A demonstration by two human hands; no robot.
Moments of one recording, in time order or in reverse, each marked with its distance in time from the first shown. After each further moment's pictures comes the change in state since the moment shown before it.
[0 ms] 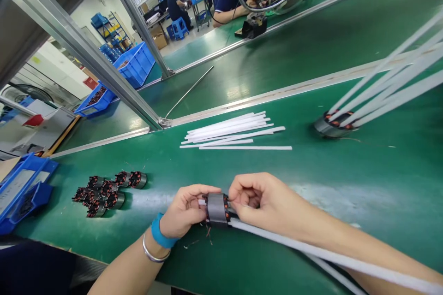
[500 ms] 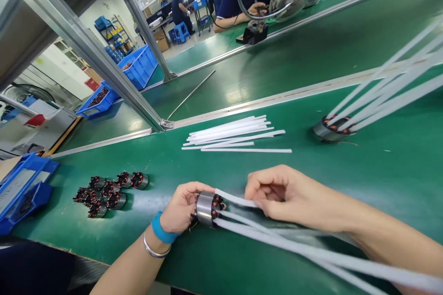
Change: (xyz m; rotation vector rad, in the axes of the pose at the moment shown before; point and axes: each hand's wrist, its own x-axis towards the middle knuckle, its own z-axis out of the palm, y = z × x) left_hand 0.003 0.001 -0.004 -0.018 0.110 -0.026; right_hand -0.008 -0.007 -0.035 -0.048 -0.156 -0.018
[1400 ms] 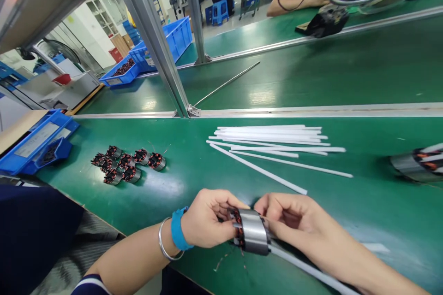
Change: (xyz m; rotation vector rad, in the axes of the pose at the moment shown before) left_hand -0.015 -0.015 0.016 0.307 0.067 0.123; right_hand 0.013 0.018 0.038 0.289 0.100 0.081
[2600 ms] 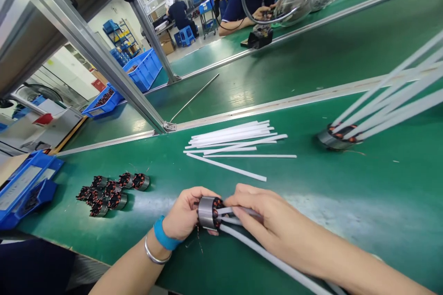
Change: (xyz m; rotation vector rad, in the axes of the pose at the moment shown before) left_hand 0.015 0.011 -0.008 -0.183 0.066 -0.247; right_hand -0.014 -0.028 0.006 -0.651 0.004 -0.200
